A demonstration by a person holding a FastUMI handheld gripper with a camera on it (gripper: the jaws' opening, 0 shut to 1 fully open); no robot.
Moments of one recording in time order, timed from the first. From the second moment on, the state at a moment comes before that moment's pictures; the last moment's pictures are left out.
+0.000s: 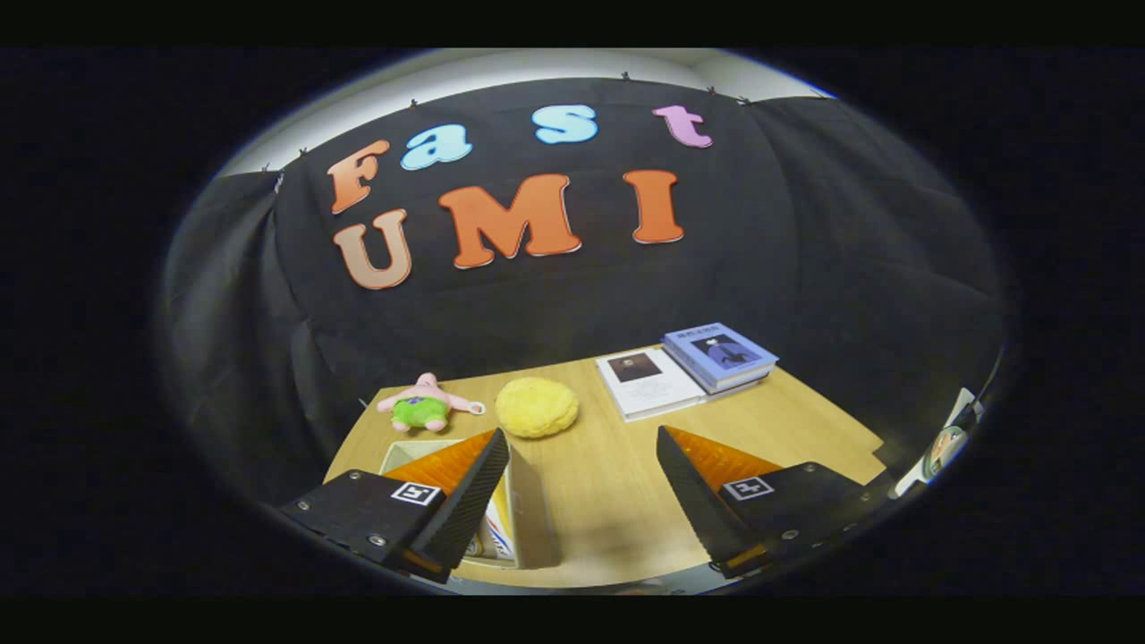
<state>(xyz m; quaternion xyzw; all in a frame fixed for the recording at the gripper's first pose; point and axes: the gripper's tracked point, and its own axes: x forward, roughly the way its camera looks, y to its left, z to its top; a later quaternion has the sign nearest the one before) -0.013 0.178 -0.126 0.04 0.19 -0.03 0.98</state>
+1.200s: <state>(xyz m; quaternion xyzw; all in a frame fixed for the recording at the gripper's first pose) -0.028 -0.040 -0.012 0.05 0.04 -0.07 1.00</state>
